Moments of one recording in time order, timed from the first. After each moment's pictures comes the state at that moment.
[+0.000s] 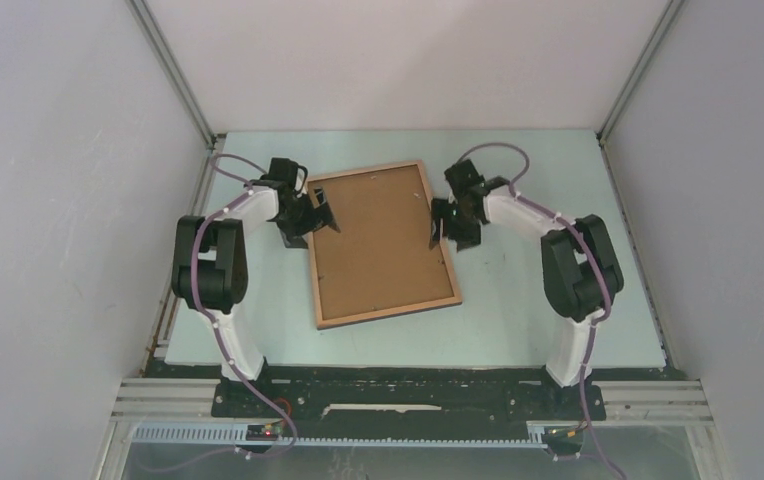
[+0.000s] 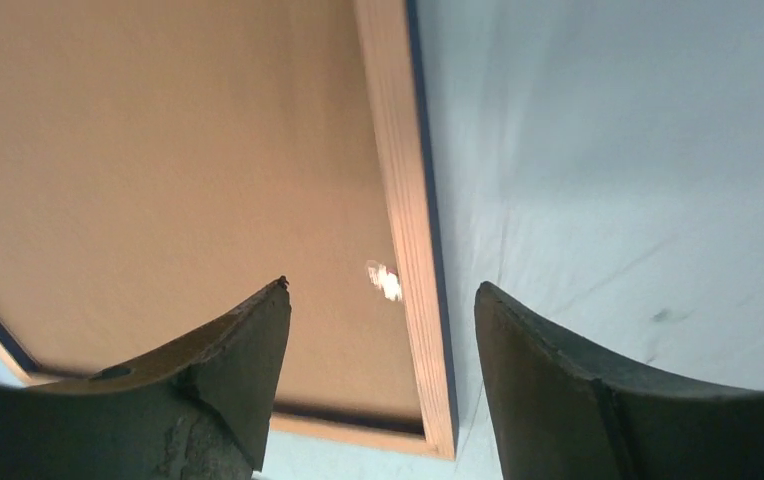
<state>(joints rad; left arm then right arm) -0.12 1.89 1.29 -0.57 0.23 -0.53 0.45 1.88 1.31 -0.62 -0.14 0.46</state>
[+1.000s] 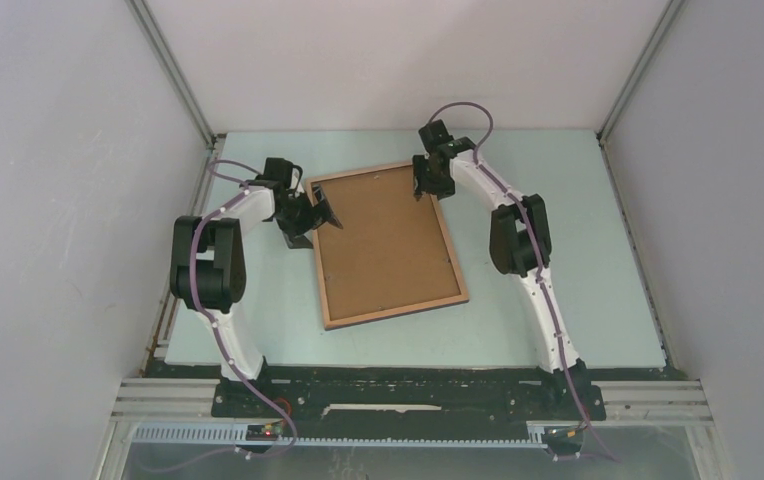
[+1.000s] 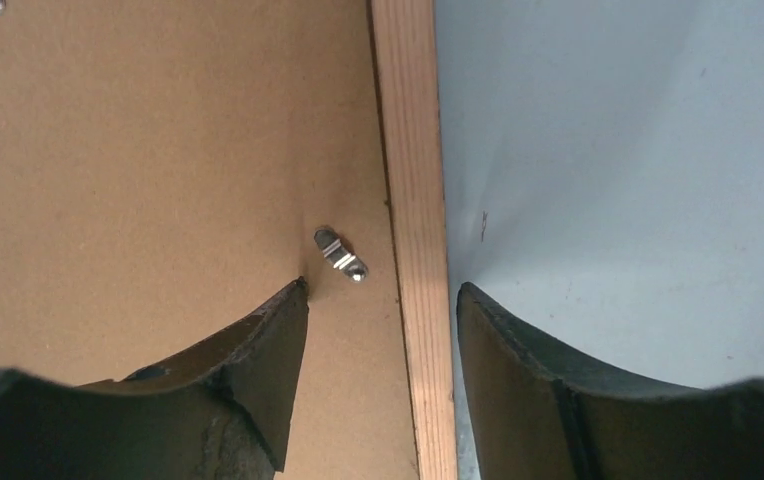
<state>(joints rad) -0.09 1.89 1.29 -0.57 0.35 -0.58 0.41 2.55 2.33 -0.85 0.03 0.32</state>
